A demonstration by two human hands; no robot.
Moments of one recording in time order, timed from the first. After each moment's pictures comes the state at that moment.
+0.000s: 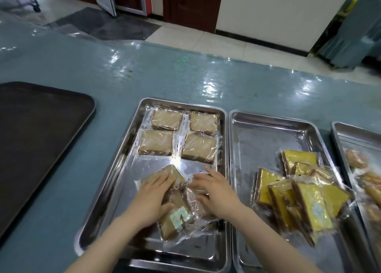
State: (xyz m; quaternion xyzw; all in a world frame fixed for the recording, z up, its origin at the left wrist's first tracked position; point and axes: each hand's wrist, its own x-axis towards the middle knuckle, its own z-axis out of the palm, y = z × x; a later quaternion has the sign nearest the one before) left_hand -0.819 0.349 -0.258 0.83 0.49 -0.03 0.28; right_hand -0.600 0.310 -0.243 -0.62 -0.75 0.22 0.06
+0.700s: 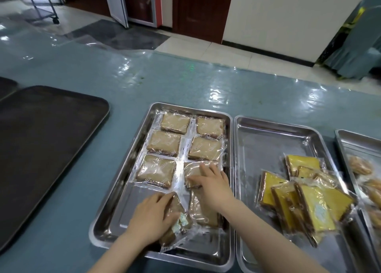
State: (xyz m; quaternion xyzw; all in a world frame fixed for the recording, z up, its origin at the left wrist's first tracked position) left_hand -0.836 0.304 -0.261 0.81 0.54 -0.01 0.23; right_hand -0.621 0.323 -0.249 -0.67 -0.72 0.20 0.02
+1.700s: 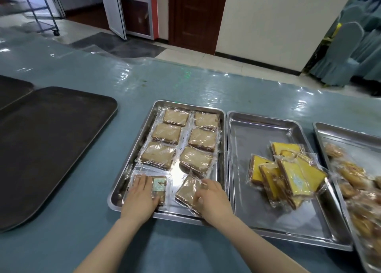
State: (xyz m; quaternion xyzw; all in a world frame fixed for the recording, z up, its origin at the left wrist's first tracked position) left_hand -0.881 0.272 -0.265 0.76 0.62 0.00 0.19; right_hand -0.659 0.212 -0.243 -0.69 -0.70 0.17 0.08
